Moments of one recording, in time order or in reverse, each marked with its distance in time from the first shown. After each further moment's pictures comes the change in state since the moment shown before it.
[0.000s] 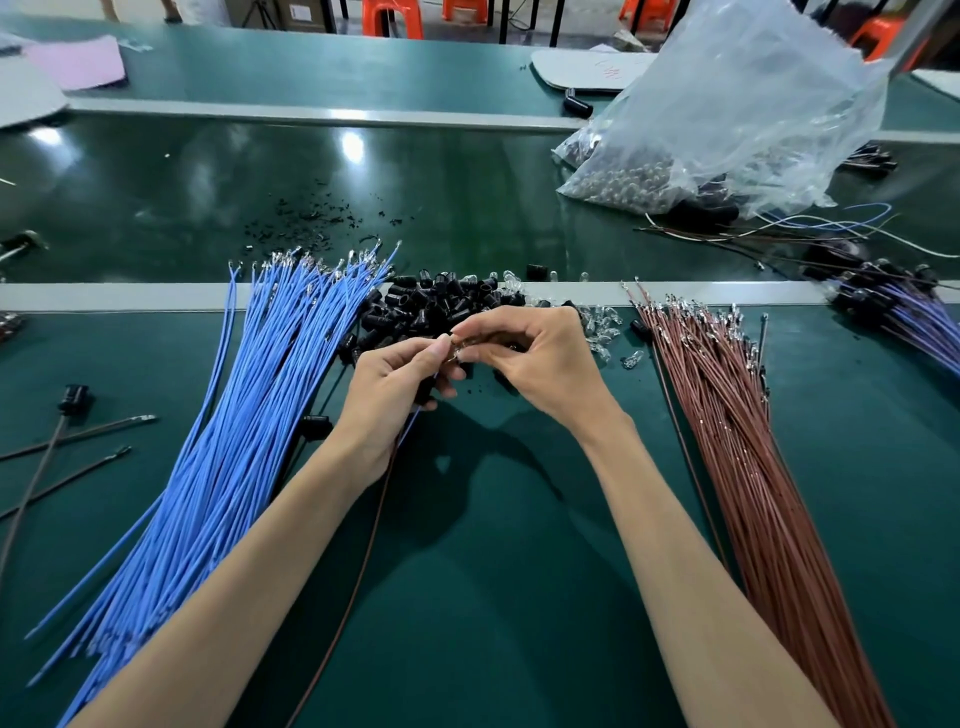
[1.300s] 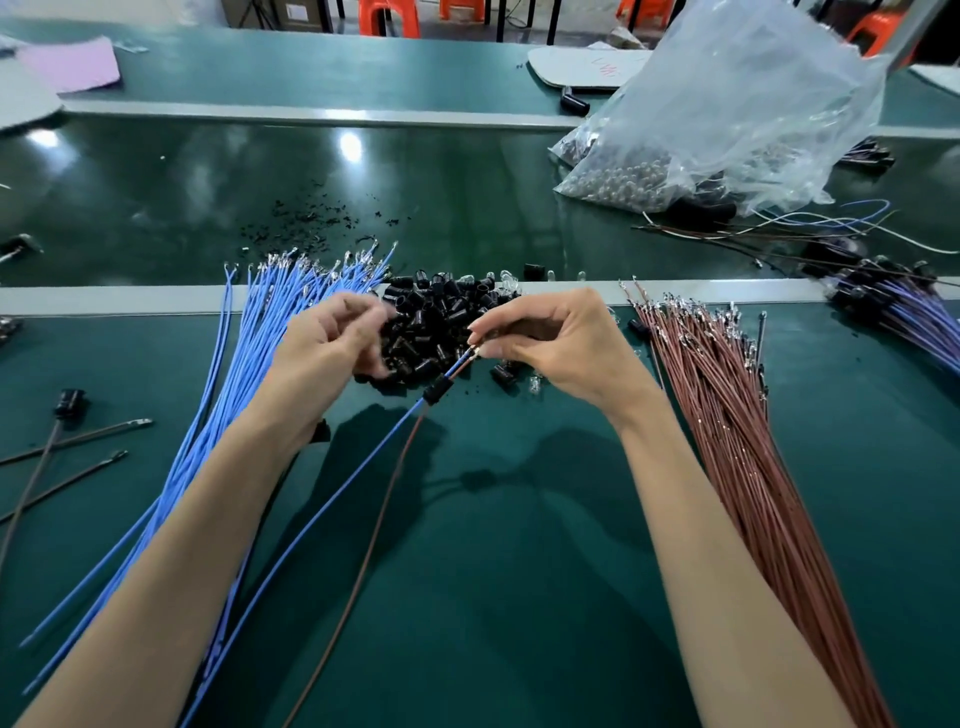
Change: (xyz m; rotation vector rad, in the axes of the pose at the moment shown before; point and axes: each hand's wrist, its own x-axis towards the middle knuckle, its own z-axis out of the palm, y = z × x) left_hand 0.018 0.020 -0.048 0.190 -0.010 0.114; right_hand 0.002 -0.019 -0.028 0.120 -0.129 0.090
